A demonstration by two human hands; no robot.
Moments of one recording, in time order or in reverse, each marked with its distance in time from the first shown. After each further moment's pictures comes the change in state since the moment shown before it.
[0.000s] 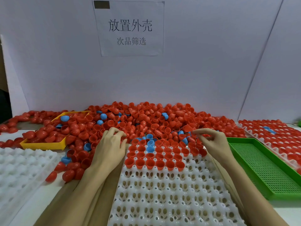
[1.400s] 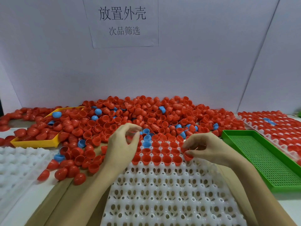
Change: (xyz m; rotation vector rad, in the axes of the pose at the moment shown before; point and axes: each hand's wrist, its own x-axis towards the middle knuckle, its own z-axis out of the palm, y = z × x) left_hand -0.015 0.056 0.002 -0.537 0.030 -0.055; right_hand -0.021 -0.030 -0.015 -0.031 -0.568 0.007
